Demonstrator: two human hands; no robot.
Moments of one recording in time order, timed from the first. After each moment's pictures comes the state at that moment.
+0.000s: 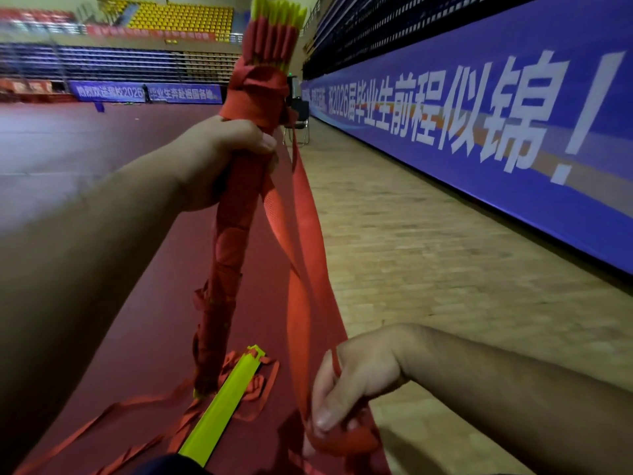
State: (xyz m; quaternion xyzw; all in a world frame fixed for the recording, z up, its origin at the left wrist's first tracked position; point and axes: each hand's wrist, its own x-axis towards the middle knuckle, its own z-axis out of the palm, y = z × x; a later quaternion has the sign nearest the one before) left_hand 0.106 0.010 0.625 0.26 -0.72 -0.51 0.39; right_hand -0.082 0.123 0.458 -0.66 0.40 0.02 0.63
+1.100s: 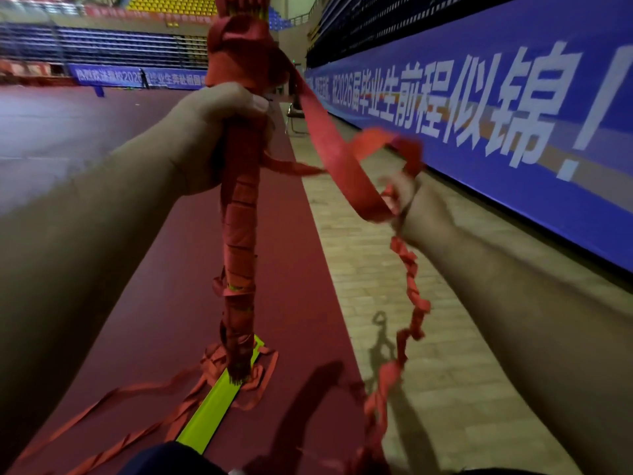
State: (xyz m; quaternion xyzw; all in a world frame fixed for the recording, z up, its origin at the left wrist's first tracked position) left_hand 0.111 0.003 0.625 0.23 -0.70 -0.52 0.44; right_hand -0.176 0.032 0.534 -0.63 0.66 -0.41 0.01
